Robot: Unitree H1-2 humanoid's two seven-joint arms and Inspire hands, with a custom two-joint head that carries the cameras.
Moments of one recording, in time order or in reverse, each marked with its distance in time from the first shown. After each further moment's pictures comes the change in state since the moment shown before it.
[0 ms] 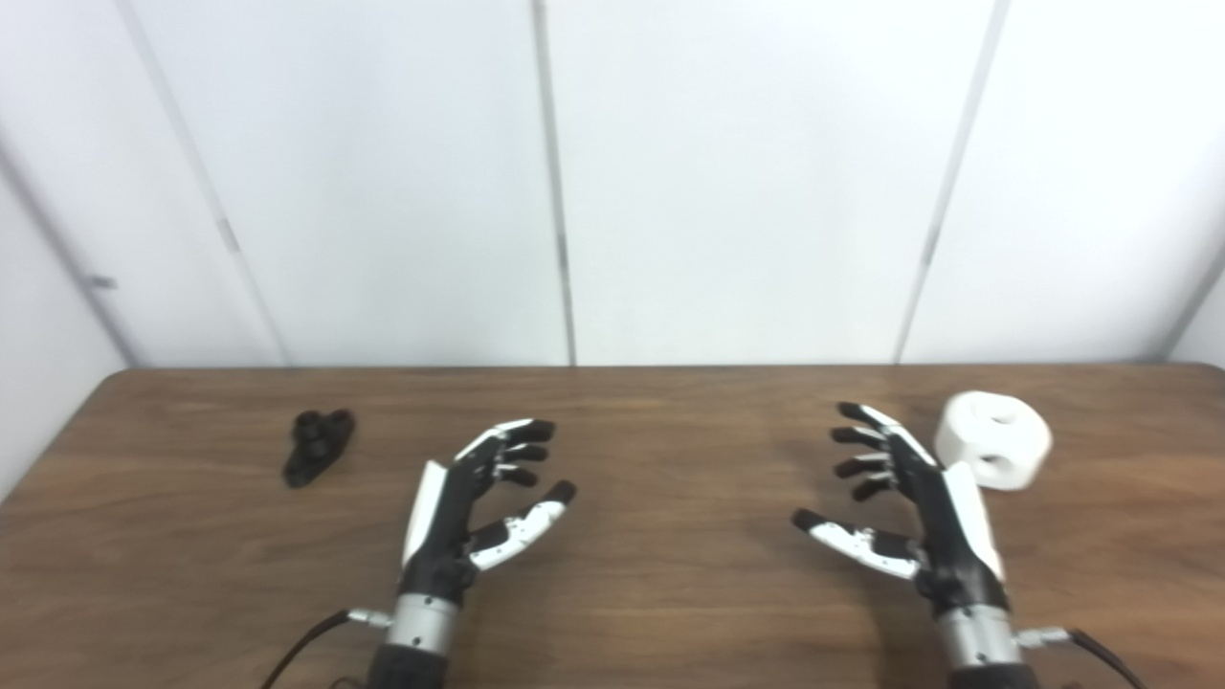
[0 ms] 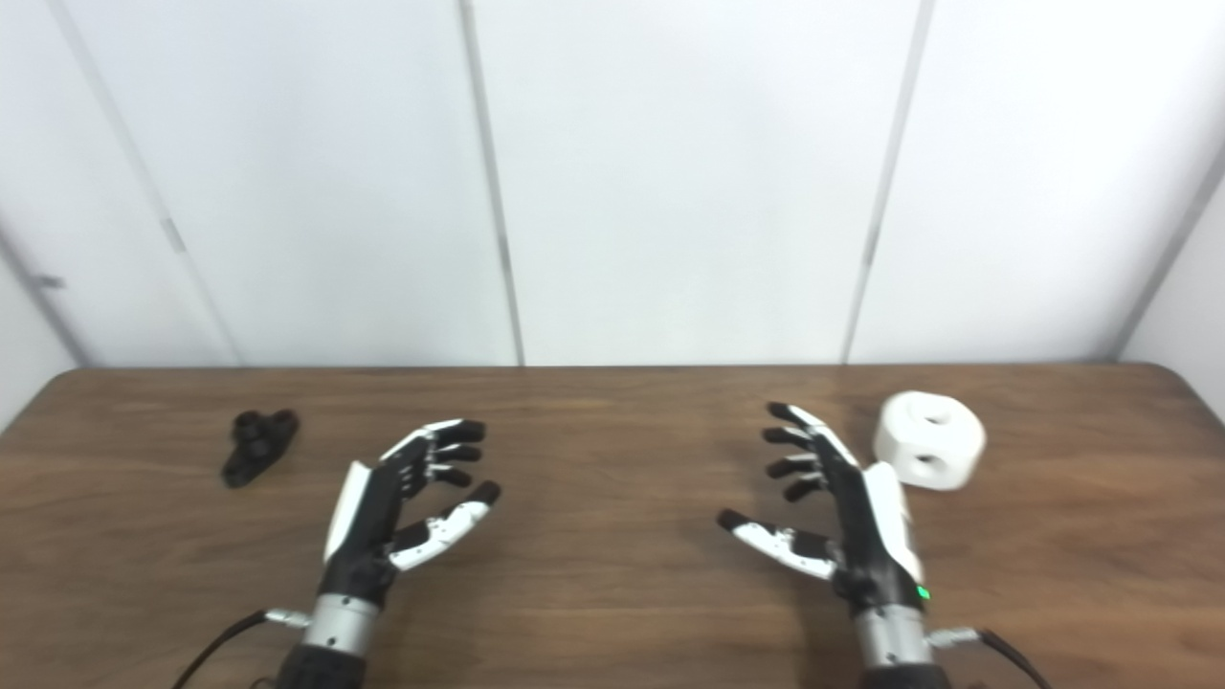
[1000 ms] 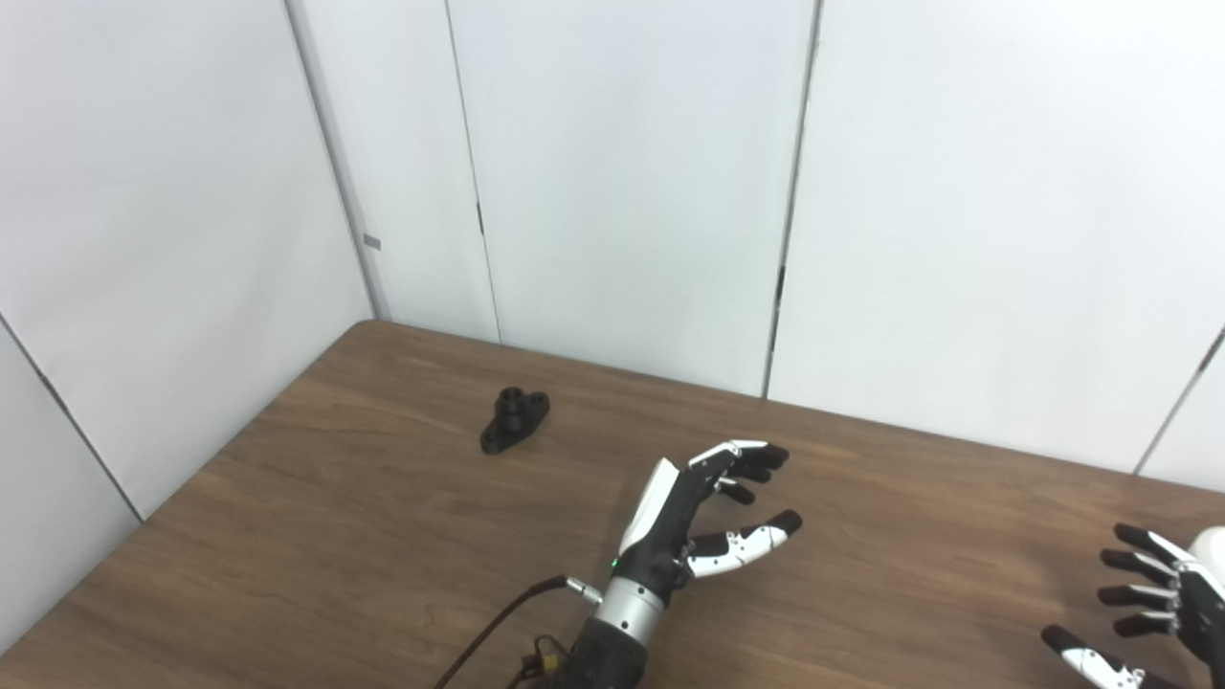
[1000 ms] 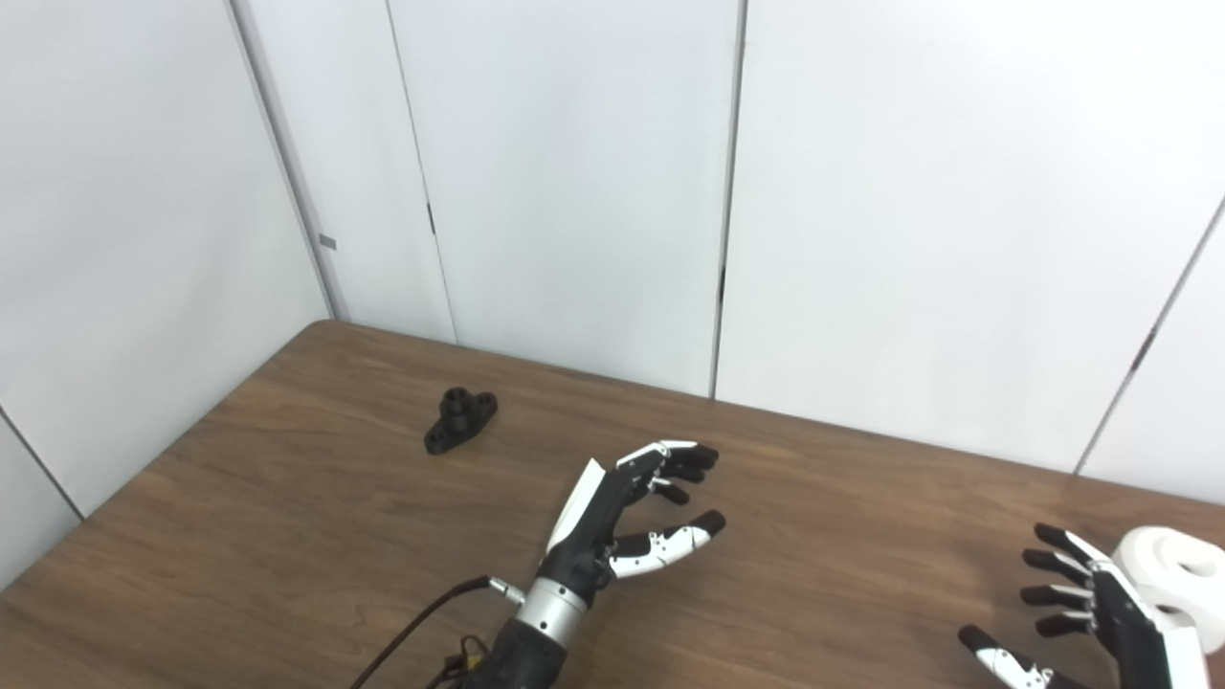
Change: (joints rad) left arm -0.049 -0.062 -0.052 0.065 0.086 -0.016 0.078; right arm 0.018 -0.056 -0.058 -0.001 0.072 -0.003 0.032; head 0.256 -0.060
